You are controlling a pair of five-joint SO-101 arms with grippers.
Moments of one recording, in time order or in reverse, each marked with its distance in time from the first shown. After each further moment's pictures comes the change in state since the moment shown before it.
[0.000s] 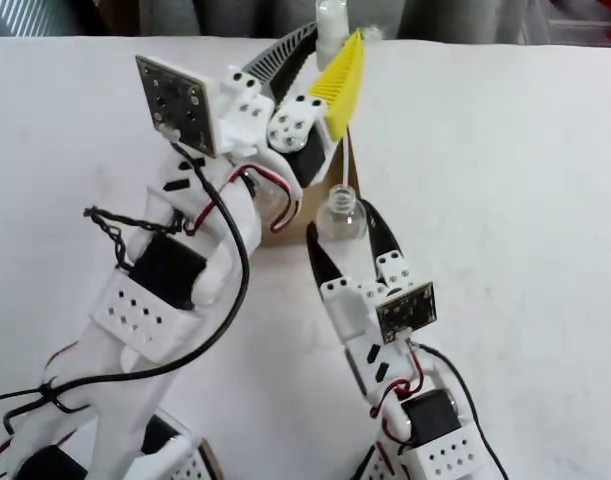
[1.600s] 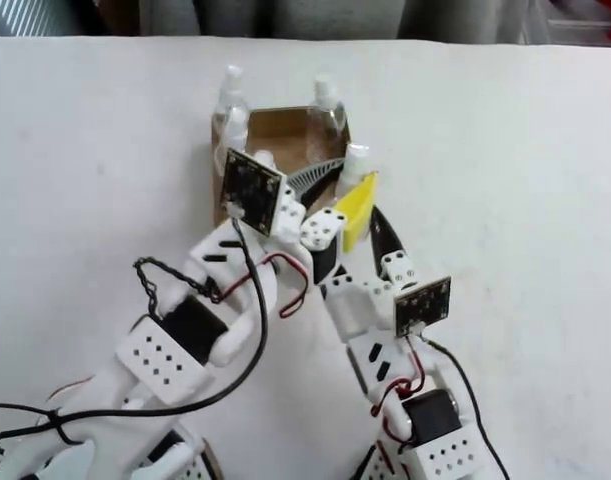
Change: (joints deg) left arm 7.2 -12.1 31.8 0.0 -0.2; right arm 1.1 0.0 0.0 0.0 -8.4
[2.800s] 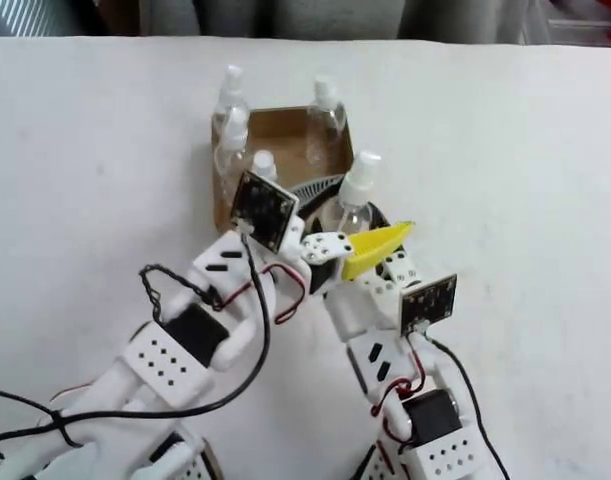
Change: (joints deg) left arm -0.3 -0.6 4.7 -1.8 -5.5; right arm 0.4 0.0 0.0 0.1 -1.4
